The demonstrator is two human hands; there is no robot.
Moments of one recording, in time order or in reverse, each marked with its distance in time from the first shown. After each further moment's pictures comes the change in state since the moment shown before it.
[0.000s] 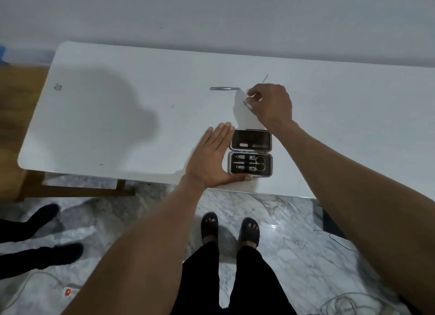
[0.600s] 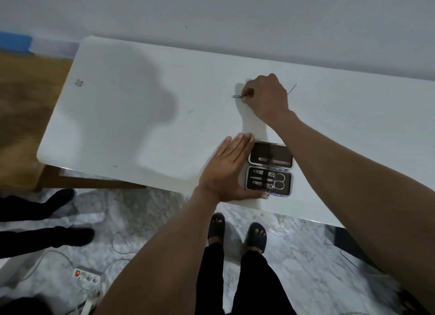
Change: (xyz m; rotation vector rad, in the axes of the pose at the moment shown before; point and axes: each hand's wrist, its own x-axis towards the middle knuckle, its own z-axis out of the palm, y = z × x) left_hand 0.002 -0.003 0.003 -0.083 0.075 0.036; right_hand 0.063 -0.037 0.046 -0.170 -0.194 -0.206
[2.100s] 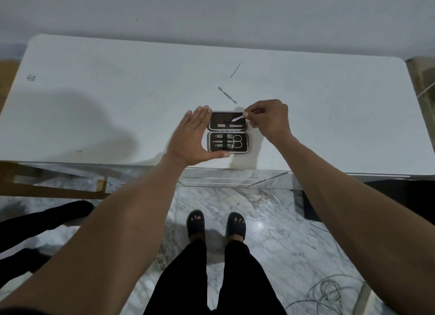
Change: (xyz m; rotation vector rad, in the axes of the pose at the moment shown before) left_hand -0.003 0.007 -0.004 0.086 -0.080 -0.054; right_hand -0.178 0.064 -0.030 0.652 0.188 0.406
